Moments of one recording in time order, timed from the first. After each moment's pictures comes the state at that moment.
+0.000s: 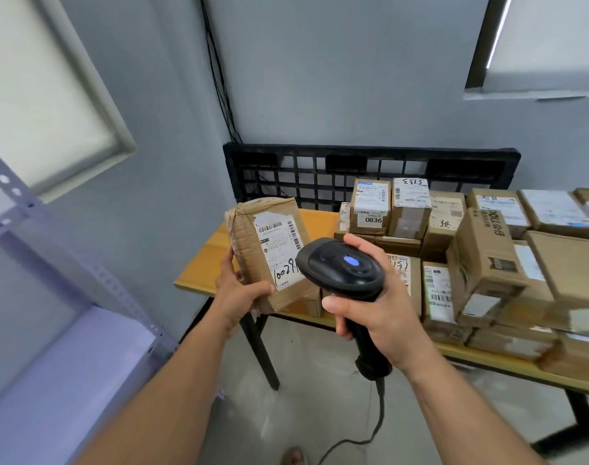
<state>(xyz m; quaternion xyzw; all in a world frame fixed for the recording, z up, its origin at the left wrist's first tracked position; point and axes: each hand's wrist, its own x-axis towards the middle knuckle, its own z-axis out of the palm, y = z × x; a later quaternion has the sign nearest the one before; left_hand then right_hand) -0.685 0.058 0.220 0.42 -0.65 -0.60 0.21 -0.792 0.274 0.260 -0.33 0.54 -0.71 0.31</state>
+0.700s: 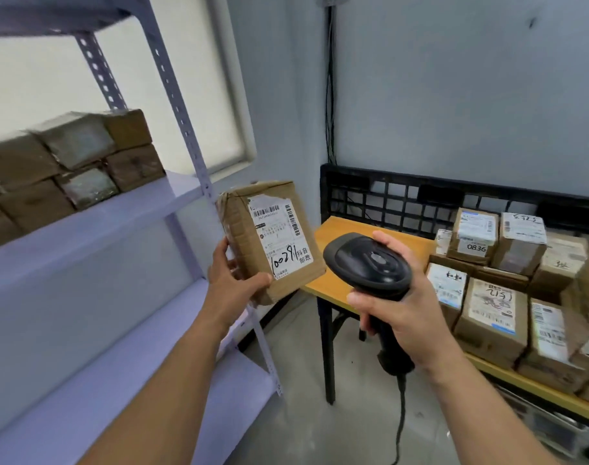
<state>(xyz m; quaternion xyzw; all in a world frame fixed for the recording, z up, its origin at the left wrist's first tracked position) -0.486 0.055 0.296 0.41 -0.65 -0.50 0.40 -0.675 0.232 0.304 -0.45 0.50 -0.68 0.28</state>
